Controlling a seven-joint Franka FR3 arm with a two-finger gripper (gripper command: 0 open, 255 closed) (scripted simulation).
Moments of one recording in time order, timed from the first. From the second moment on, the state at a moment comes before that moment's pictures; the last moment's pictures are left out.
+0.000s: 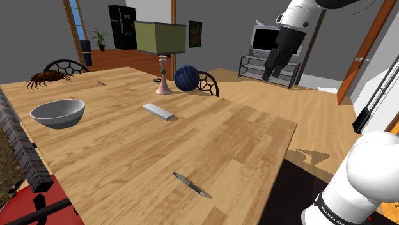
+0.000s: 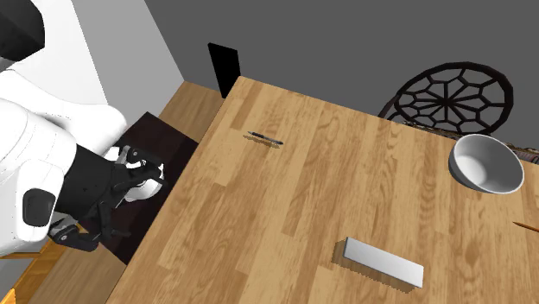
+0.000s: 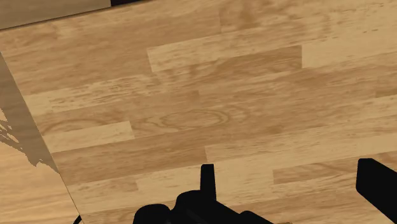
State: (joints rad) arm -0.02 -0.80 -0.02 -2.32 0.04 1.70 -0.10
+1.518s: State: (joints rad) arm 0.11 -0.48 0.44 -2.41 0.15 2.01 0.30
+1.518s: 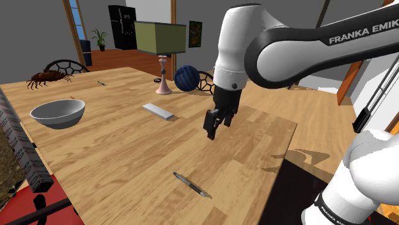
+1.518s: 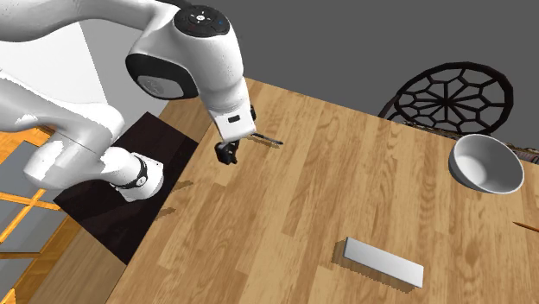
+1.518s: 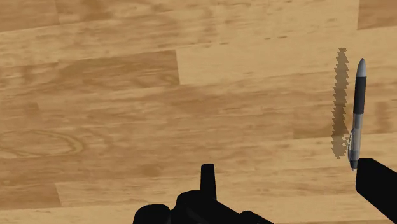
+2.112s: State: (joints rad) arm 0.11 -0.19 0.63 -2.31 0.05 2.13 0.52
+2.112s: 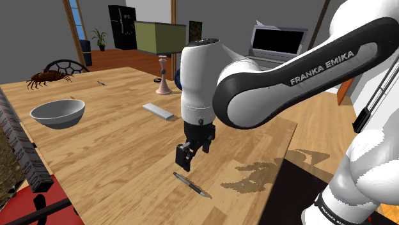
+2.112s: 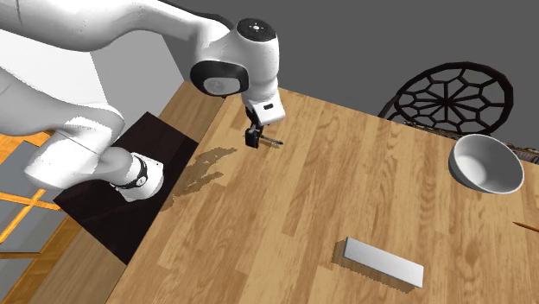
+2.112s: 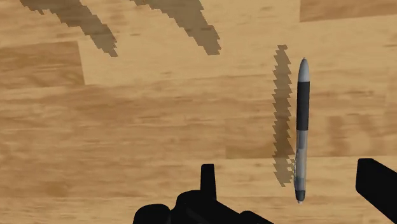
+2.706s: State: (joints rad) arm 0.12 0.01 0.70 -2.28 -0.09 2.24 0.67
